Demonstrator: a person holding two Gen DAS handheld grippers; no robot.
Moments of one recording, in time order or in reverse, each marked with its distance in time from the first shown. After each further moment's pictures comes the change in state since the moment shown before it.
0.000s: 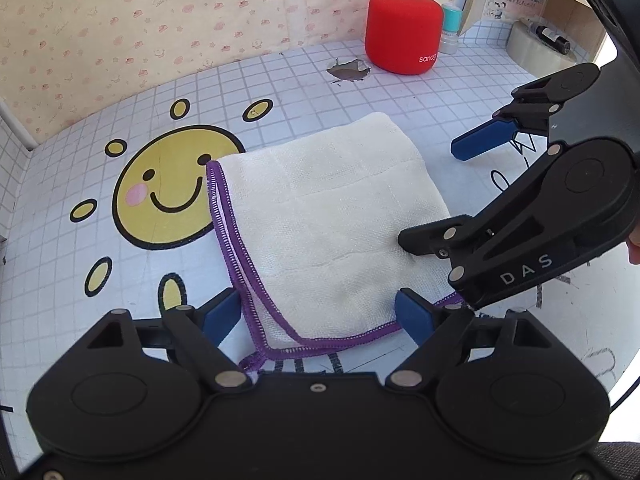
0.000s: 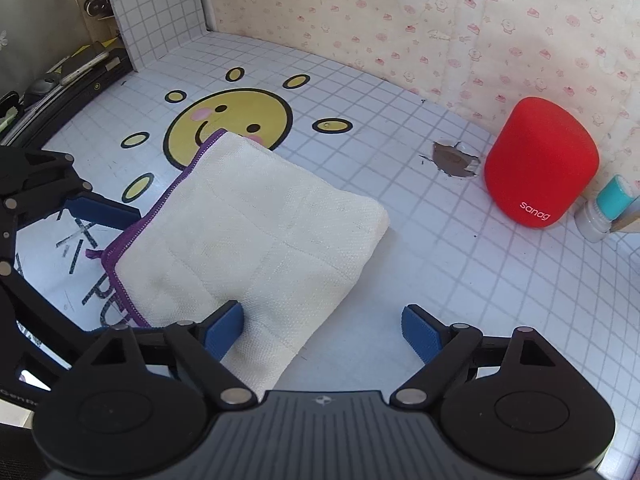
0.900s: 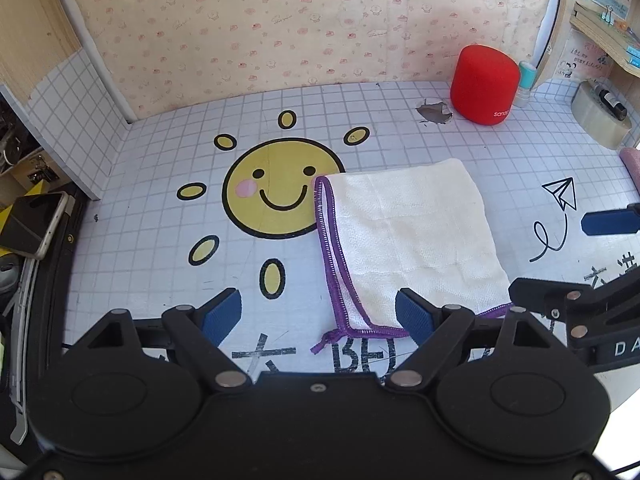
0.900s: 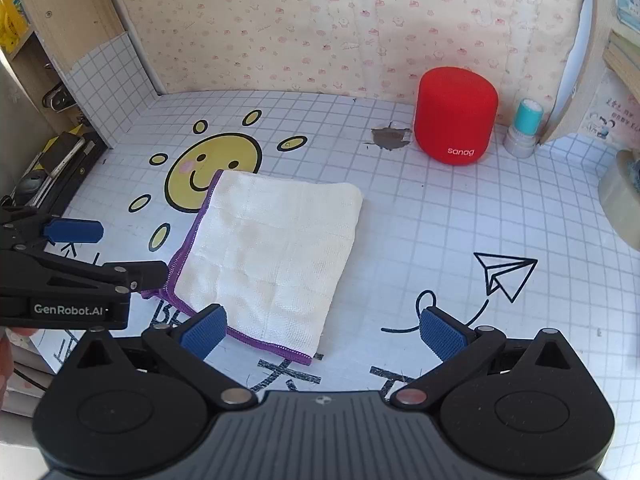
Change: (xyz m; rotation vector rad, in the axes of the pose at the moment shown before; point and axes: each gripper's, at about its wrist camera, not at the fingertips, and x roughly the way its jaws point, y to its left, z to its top) left arm -0.062 0.020 0.002 -0.149 -0.023 0.173; right arm -0.069 0.011 -0.025 0.293 -0.053 -0.043
